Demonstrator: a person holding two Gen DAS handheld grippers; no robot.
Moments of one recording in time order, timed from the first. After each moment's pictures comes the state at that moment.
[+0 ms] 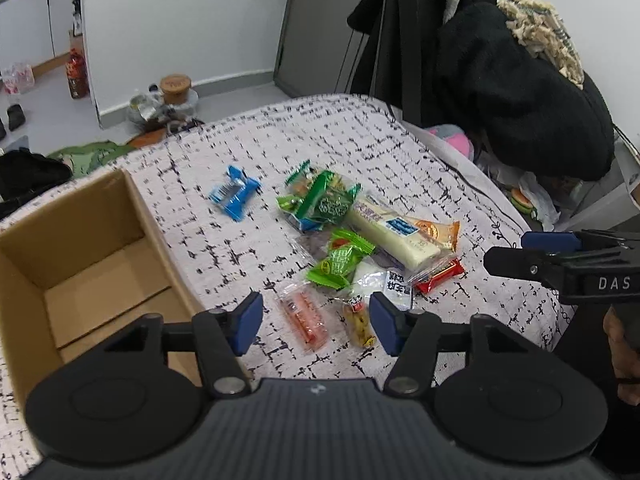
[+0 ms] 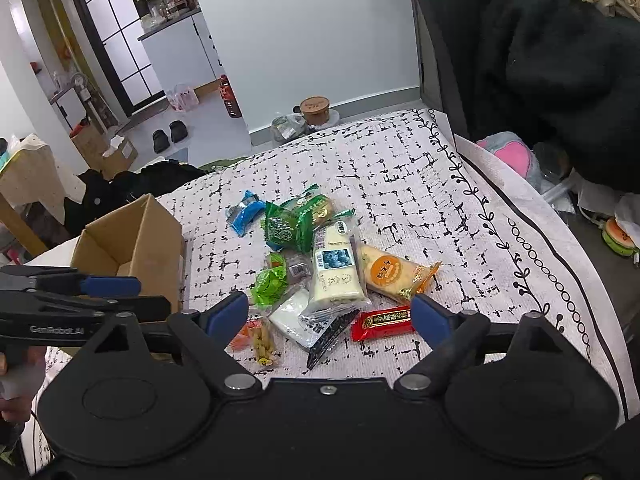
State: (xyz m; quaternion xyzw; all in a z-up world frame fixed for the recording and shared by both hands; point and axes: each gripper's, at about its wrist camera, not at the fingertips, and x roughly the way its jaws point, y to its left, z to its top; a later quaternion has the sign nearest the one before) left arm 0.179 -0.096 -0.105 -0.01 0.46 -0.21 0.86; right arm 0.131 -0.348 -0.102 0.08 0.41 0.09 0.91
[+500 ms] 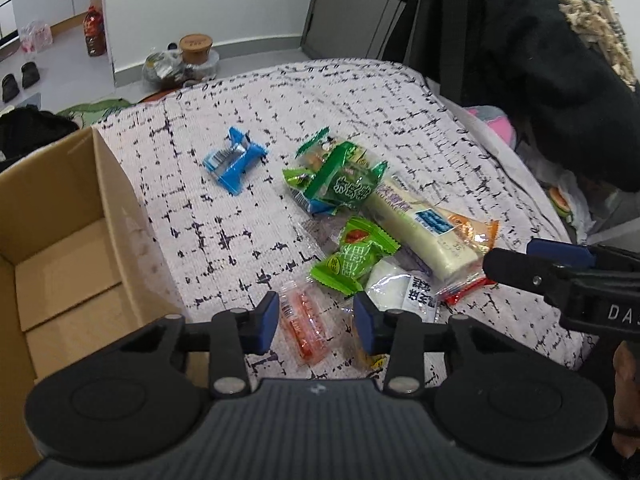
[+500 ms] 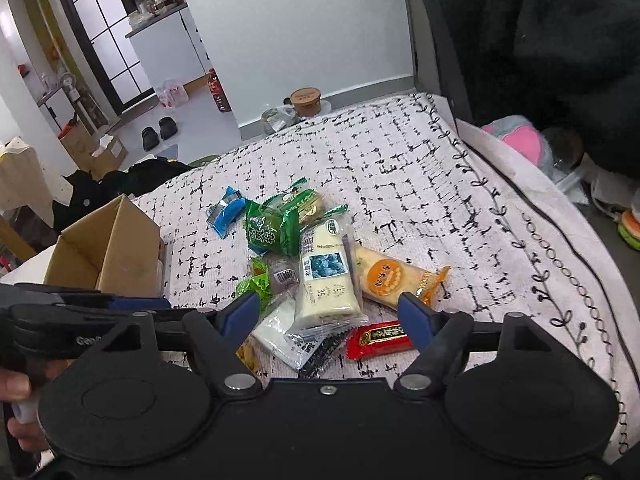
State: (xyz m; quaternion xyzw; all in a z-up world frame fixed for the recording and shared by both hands) left arm 0.213 -0.124 -0.143 -0.02 0.51 -0.16 0.85; right arm 0.162 -0.344 -0.130 0.09 0.42 0.08 0.90
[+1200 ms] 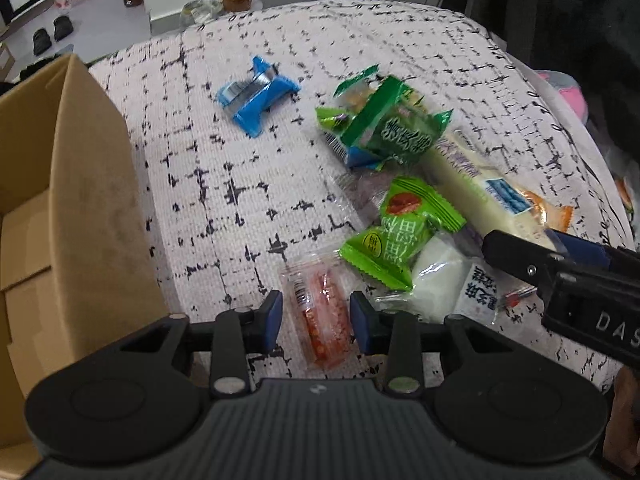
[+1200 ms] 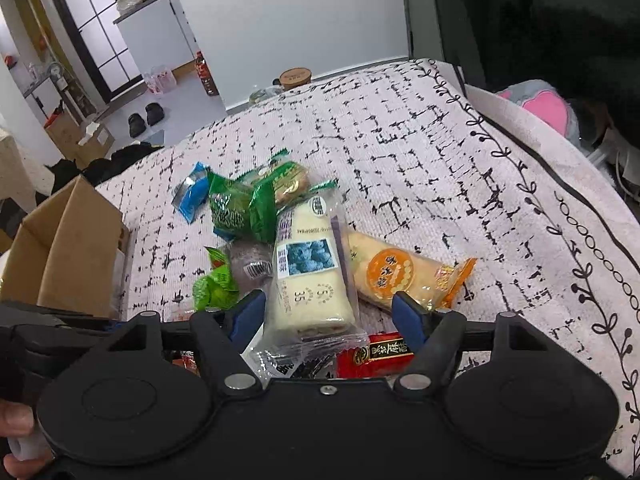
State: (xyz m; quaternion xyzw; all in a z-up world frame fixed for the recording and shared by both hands) left arm 0.236 -0.142 -0.195 -0.02 0.57 -0.09 0.82; right arm 0.192 -0.337 -0.180 0.08 0.44 0.08 0.89
